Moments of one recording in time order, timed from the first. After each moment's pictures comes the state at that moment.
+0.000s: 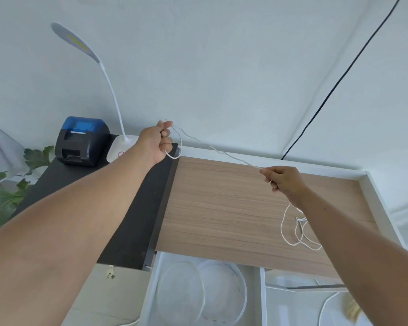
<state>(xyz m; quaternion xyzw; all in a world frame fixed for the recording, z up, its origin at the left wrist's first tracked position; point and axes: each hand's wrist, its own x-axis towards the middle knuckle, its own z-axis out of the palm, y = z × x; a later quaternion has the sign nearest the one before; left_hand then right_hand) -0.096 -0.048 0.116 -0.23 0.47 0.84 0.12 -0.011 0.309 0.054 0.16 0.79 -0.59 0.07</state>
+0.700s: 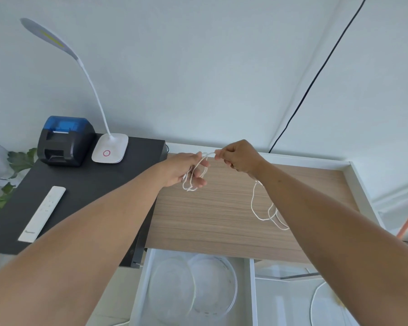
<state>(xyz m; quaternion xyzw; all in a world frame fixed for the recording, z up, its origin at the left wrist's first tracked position) -0.044 0.028 0.084 -0.05 0.68 0.62 0.38 -0.036 0.238 0.103 0.02 0.84 -0.53 0.13</state>
